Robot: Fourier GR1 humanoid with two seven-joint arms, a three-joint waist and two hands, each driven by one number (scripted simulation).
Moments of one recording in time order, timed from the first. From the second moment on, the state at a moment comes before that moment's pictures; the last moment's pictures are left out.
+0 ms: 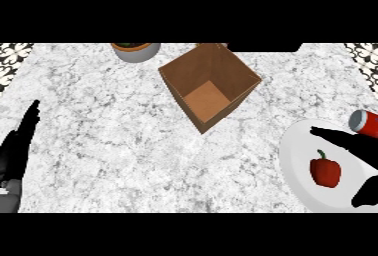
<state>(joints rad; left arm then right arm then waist) -0.07 0.49 0.02 -1.36 -0.07 0.21 0.07 -0.15 -0.71 0.10 -1.27 0.64 0.52 -0.41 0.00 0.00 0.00</state>
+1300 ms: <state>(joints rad) -0.11 0.42 0.12 -1.32 -0.16 0.14 0.06 -0.15 -0.52 0.07 -1.24 0.93 0.31 -0.34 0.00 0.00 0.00</state>
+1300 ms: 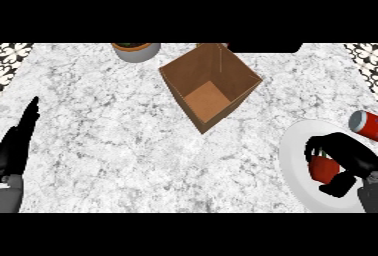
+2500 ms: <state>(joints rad) -0.09 0.39 0.14 -1.35 -0.19 0.12 0.08 -0.20 -0.37 -0.07 -1.76 0.97 0.13 0.03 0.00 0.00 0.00</state>
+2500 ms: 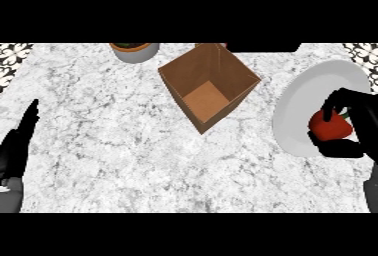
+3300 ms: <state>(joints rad) -0.11 0.38 0.15 -1.33 -0.21 0.11 0.06 -0.69 -0.11 -0.01 -1.61 0.87 0.24 0.31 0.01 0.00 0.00</state>
